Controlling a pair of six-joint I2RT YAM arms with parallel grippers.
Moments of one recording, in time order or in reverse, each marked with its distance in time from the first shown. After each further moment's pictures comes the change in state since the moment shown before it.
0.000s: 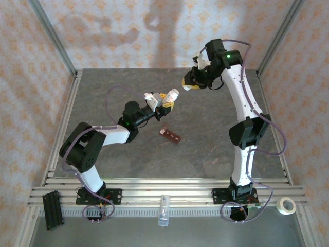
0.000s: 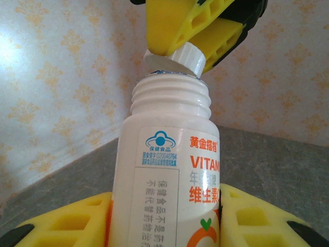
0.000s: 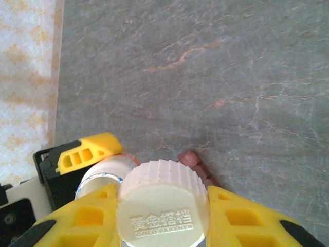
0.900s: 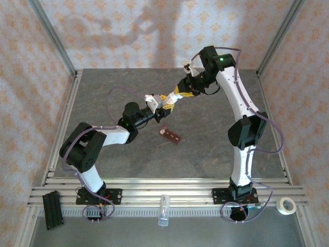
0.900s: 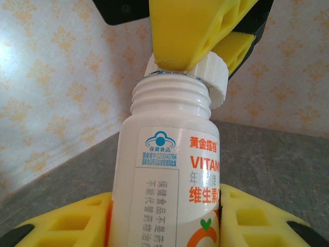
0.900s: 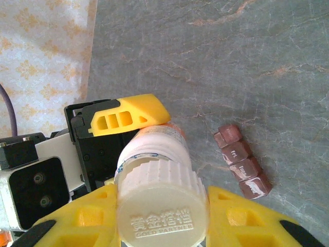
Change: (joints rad) left arm -0.001 0.000 -0.018 0.005 0.029 0.023; right arm 0.034 0.000 -0.105 -0.011 -0.188 -0.093
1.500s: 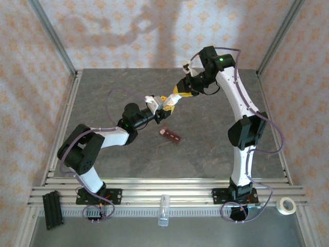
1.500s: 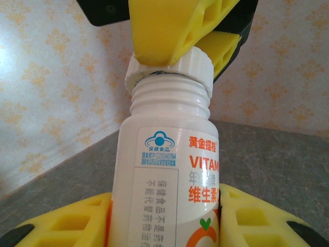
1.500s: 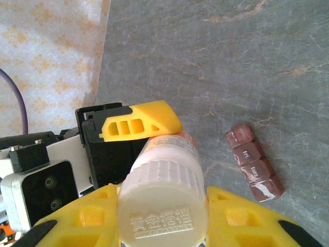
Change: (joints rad) left arm -0.015 -0.040 -0.019 -0.031 0.005 0.011; right arm 0.003 -0.002 -0.006 0.000 -0.046 -0.019
